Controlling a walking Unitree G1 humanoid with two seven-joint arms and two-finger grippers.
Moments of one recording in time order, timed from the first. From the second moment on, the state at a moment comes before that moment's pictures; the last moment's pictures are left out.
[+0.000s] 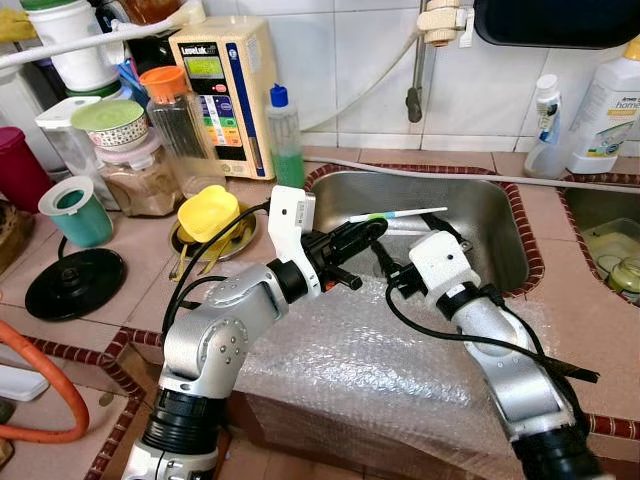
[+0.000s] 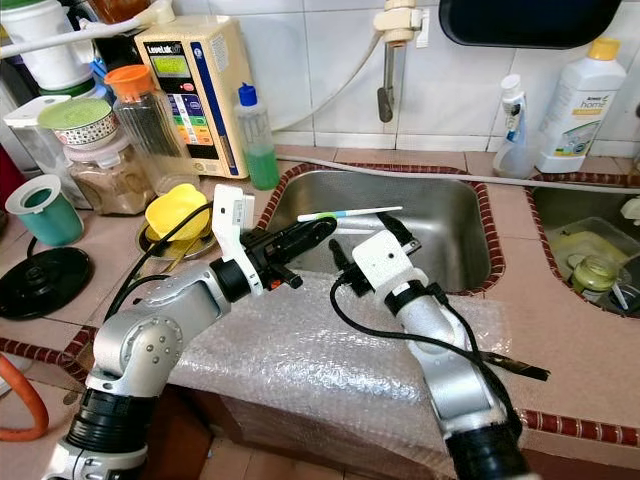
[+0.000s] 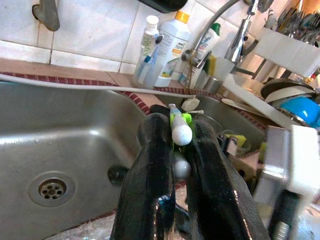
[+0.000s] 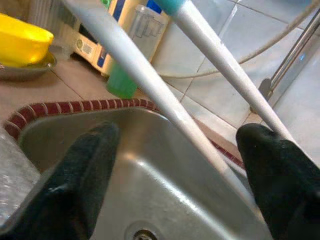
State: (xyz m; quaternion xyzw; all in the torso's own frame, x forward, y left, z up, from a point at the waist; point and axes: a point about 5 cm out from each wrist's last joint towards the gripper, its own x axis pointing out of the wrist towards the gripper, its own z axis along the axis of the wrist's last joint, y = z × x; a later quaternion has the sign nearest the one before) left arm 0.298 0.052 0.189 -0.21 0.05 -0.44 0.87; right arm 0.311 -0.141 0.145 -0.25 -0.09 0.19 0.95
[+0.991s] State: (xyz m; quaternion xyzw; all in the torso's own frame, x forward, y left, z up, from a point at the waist) left arm 0.298 0.053 0.186 -0.18 0.04 -0.41 0.89; right arm 0.327 -0.154 0.145 -0.27 -0.09 0.21 0.94
